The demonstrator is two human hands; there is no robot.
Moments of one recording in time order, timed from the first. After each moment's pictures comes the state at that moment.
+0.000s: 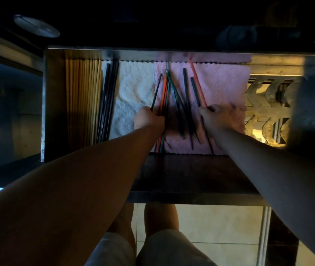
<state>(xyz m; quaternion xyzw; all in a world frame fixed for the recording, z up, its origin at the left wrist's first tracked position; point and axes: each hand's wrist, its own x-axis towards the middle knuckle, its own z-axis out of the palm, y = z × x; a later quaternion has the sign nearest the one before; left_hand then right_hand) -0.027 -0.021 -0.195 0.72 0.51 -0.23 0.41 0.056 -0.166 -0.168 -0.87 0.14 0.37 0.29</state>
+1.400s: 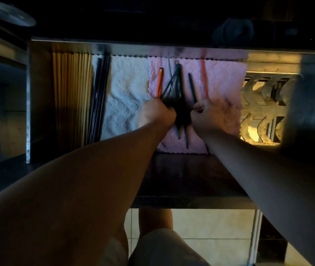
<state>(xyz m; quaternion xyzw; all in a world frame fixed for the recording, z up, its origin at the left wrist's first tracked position) 0.004 -0.044 -0.178 0.79 0.44 -0.25 0.33 0.049 -0.162 -0.172 -0.92 0.02 0.30 0.24</state>
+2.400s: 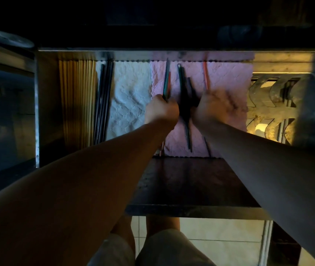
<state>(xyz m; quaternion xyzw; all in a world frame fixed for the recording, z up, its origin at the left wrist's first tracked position) 0.025 -0.043 -0.163 0.67 0.52 -0.19 0.48 0.083 -0.148 -0.184 -0.94 -0.10 0.34 0.01</state>
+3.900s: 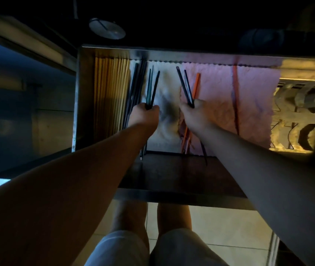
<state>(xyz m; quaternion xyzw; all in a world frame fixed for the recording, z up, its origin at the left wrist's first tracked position) -0.062 0.044 -0.168 0.62 0.58 -0.15 0.51 0.018 -0.067 -0.178 -0.86 0.03 0.38 0.34</state>
